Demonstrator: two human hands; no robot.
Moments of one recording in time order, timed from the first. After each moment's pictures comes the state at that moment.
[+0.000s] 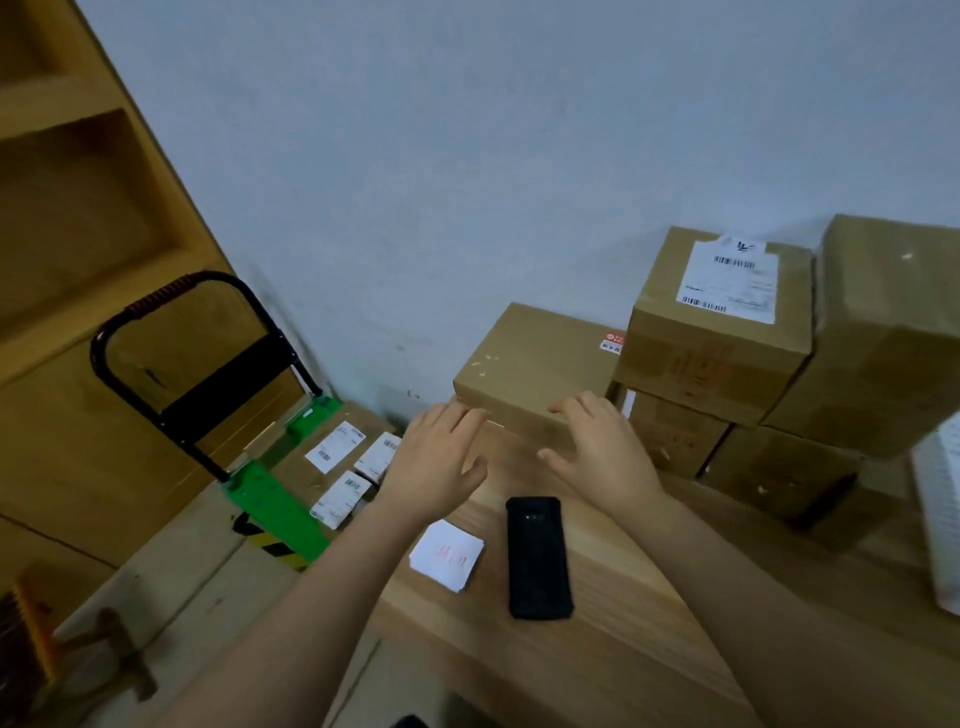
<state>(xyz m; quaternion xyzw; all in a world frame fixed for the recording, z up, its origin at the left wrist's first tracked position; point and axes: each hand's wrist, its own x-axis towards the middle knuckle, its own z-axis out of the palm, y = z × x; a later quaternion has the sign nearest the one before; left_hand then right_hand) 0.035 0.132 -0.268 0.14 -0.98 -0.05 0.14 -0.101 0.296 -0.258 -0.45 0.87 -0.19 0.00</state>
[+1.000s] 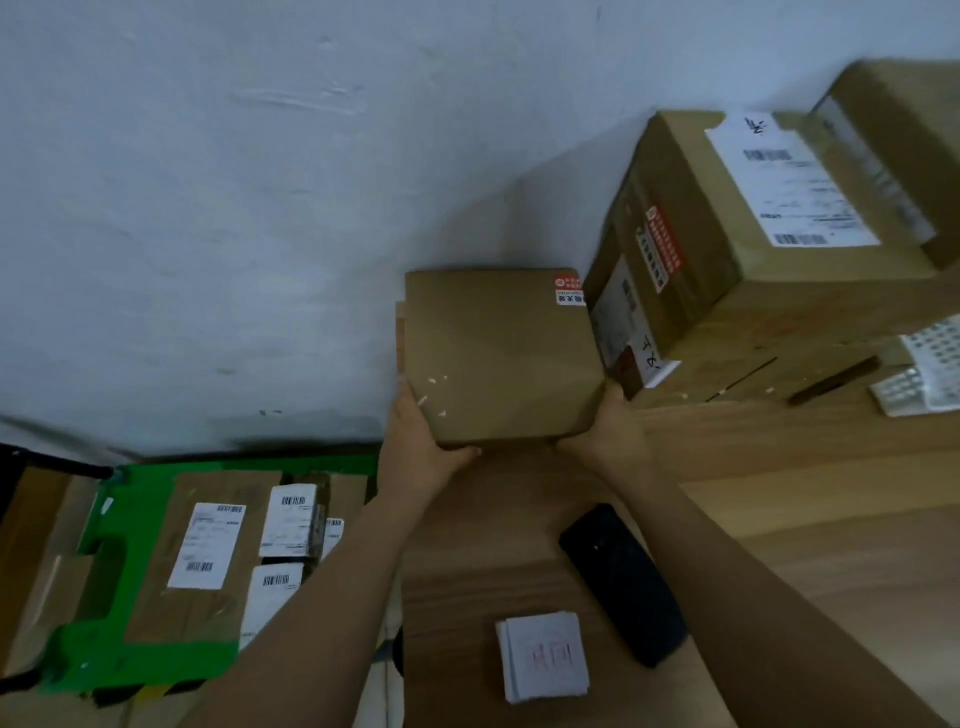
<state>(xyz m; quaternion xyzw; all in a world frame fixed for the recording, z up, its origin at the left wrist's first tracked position) -0.123 -0.051 -0.399 0.17 -0.88 -0.44 -0.04 -0.168 0.168 -0.366 0.14 0.91 -0.34 0.18</state>
